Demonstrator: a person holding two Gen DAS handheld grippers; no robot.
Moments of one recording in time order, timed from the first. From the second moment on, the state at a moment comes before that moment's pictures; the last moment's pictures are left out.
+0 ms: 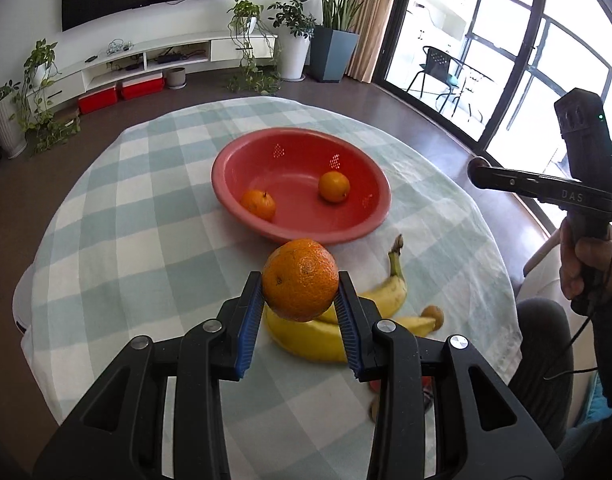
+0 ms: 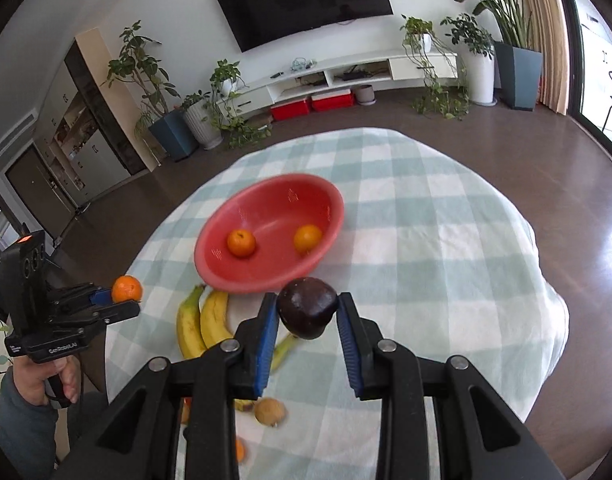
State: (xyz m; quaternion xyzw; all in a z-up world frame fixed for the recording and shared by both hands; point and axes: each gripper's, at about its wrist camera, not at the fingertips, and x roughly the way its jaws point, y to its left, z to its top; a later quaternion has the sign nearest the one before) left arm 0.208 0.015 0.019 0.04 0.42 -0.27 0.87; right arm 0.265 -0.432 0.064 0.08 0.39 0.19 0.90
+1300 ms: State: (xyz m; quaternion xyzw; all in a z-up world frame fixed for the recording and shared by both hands) left arm 0.322 -0.085 -0.056 0.17 0.47 -0.25 0.83; right arm 0.374 -0.347 -0.015 -0.03 0.50 0.19 0.84
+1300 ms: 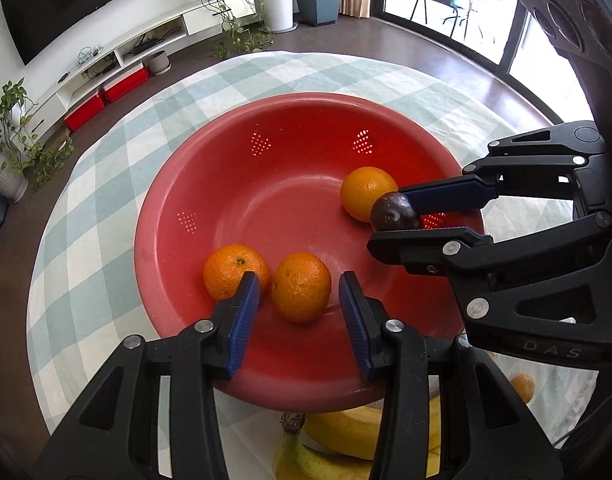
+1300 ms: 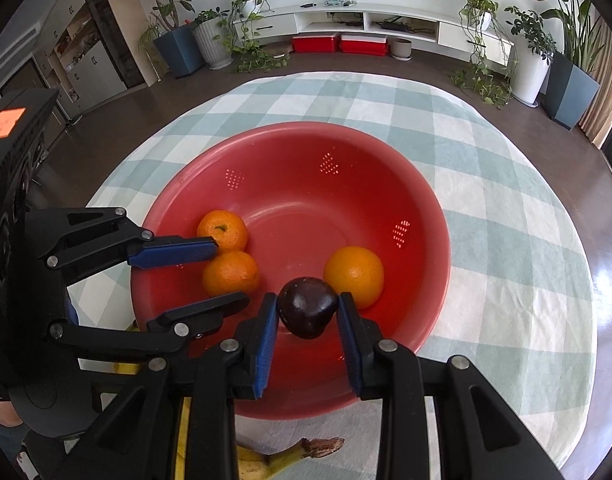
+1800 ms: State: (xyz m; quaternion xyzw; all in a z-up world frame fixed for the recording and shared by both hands) left arm 0.278 -0.056 -0.021 0.13 0.44 -0.24 0.86; right arm 0.344 -0.362 0.026 0.00 0.44 0.19 0.88
